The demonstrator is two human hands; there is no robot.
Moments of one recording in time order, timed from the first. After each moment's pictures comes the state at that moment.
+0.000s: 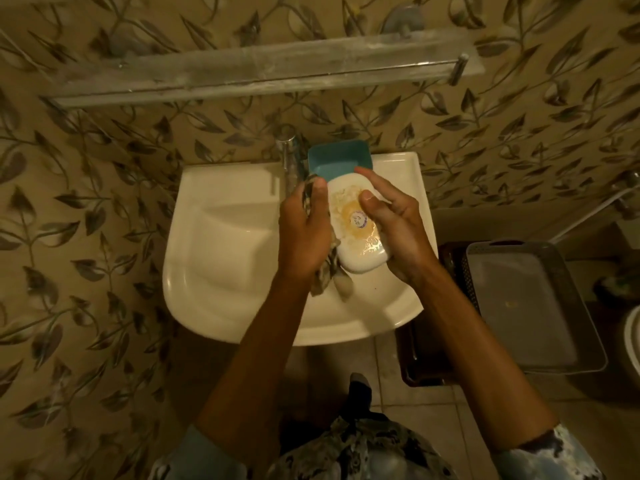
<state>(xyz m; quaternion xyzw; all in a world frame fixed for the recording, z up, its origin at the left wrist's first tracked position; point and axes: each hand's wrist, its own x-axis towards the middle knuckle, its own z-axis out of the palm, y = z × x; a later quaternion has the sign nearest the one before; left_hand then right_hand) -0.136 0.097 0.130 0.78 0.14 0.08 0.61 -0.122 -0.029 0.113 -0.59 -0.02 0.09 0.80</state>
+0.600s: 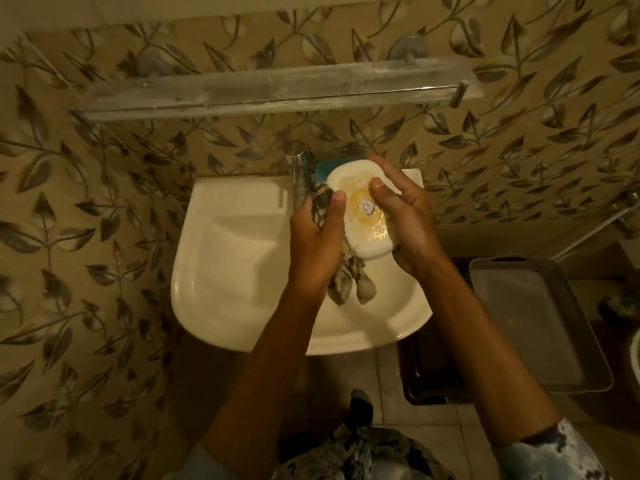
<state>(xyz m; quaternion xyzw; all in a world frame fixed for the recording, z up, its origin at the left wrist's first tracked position) -0.151 0.088 0.154 0.70 0.16 0.07 0.70 -0.107 -0.027 0.134 -0.59 -0.02 0.05 0.80</state>
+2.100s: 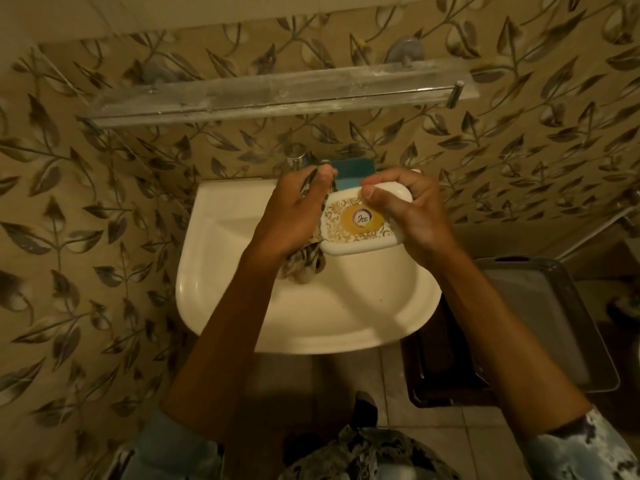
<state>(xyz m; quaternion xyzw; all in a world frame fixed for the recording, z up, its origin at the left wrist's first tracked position) -0.128 0.127 0.183 0.85 0.04 0.03 0.52 -0.111 -0.042 0.152 -0.66 -0.11 0.02 0.74</state>
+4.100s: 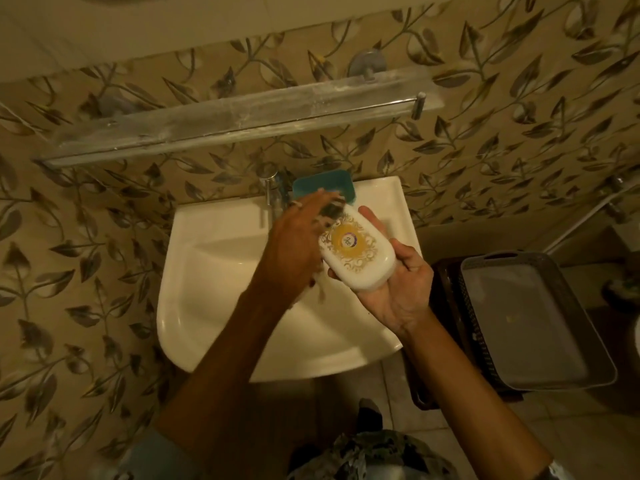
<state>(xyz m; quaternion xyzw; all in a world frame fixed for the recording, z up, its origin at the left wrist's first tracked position) -0.111 0.098 0.144 0.94 -0.09 0.09 0.33 -0.142 -0.041 0.100 -0.21 0.09 0.19 0.95</state>
